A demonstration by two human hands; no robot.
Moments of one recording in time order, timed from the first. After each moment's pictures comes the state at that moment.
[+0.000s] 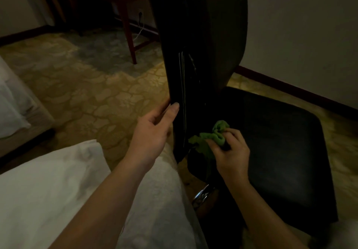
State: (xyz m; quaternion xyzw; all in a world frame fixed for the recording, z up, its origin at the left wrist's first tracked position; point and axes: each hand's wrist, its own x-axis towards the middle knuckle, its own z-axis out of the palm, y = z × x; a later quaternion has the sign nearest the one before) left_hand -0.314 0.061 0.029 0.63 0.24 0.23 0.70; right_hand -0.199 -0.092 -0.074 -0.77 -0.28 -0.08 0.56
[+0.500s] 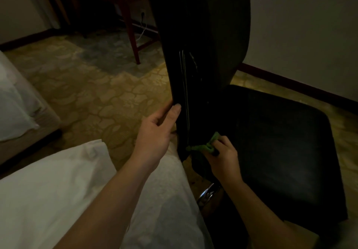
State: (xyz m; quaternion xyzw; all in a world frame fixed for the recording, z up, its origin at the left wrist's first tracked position) left_hand -0.312 0.062 0.020 0.61 0.26 0.23 0.71; right_hand -0.197 -0.081 -0.121 -0.82 -0.35 -0.02 0.45
